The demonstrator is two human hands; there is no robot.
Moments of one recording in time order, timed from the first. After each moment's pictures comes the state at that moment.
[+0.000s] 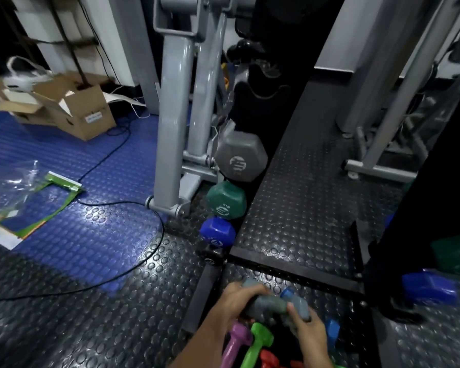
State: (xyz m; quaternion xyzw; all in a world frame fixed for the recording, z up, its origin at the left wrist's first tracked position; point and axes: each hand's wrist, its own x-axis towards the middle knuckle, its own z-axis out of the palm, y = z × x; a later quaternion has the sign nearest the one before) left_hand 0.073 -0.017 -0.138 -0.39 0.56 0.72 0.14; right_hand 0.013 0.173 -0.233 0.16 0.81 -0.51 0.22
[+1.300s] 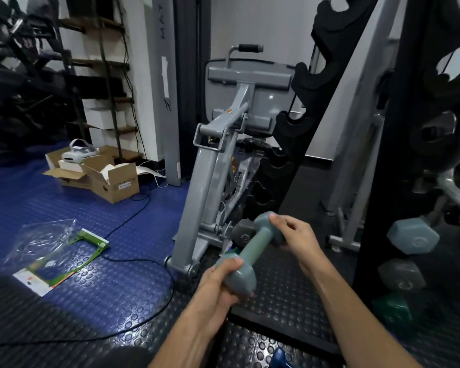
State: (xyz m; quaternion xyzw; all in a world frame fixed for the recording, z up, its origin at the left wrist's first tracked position) left_hand 0.182 -0.023 0.178 -0.18 0.38 0.89 -0.15; right_hand -0.012 0.080 0.212 -0.22 0.72 -0.64 0.14
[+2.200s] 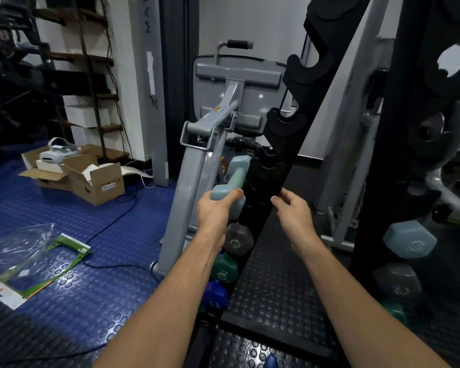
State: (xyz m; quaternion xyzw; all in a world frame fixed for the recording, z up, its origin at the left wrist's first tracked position) left_hand 0.046 -0.083 0.249 -0.24 0.50 0.76 -0.34; right_hand -0.046 0.054 0.251 -0.20 0.77 -0.61 0.01
